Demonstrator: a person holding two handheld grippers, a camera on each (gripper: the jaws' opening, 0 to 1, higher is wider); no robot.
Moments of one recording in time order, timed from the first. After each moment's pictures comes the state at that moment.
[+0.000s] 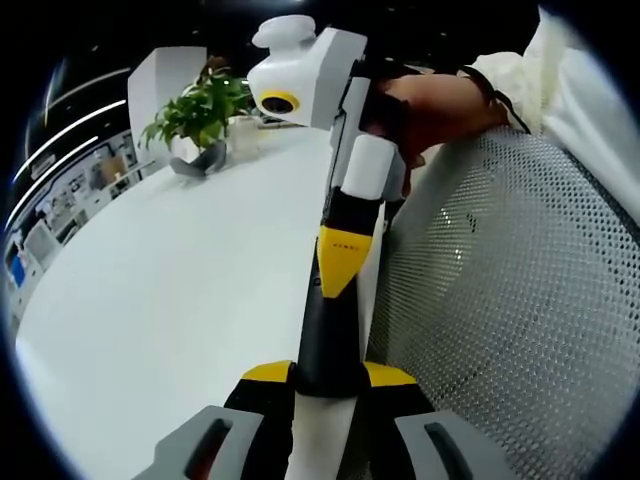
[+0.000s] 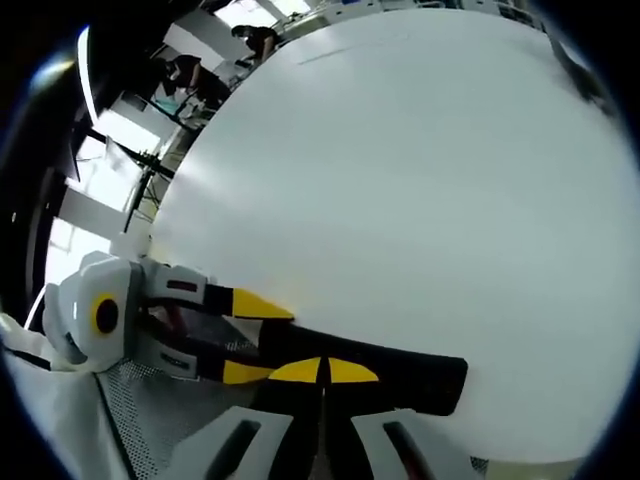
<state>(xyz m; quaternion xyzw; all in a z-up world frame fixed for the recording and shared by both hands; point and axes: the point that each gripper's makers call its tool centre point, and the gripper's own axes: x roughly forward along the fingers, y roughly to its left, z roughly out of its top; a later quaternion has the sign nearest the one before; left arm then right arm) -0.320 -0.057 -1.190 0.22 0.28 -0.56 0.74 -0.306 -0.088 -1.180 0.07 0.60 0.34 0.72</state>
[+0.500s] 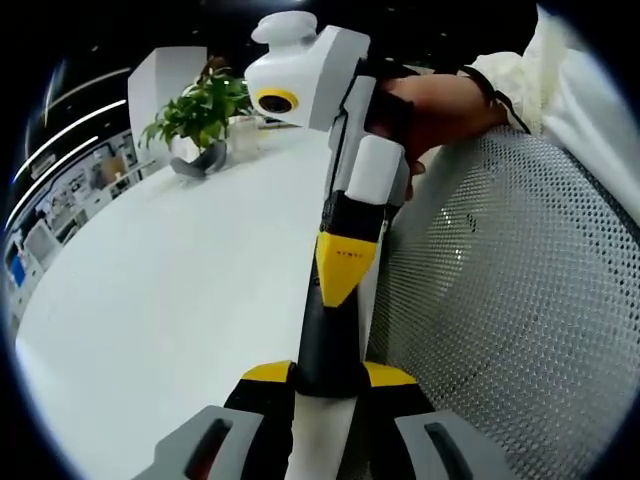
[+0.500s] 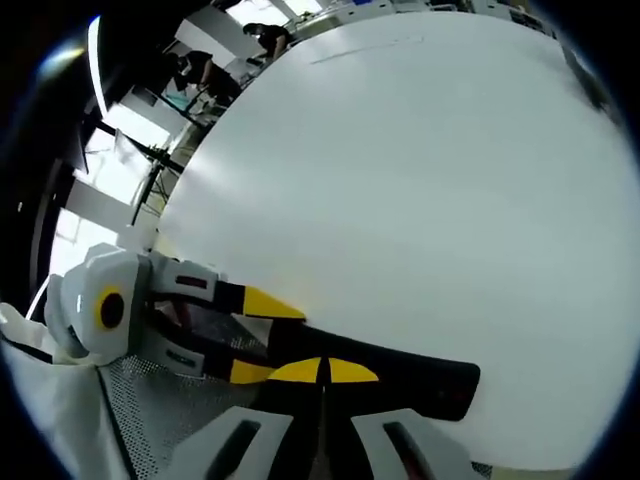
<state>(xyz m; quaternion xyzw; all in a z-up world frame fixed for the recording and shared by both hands) -0.320 -0.057 -1.190 0.22 0.28 -0.56 0.74 -0.311 -0.078 -1.180 0.07 0.59 0.36 0.72</state>
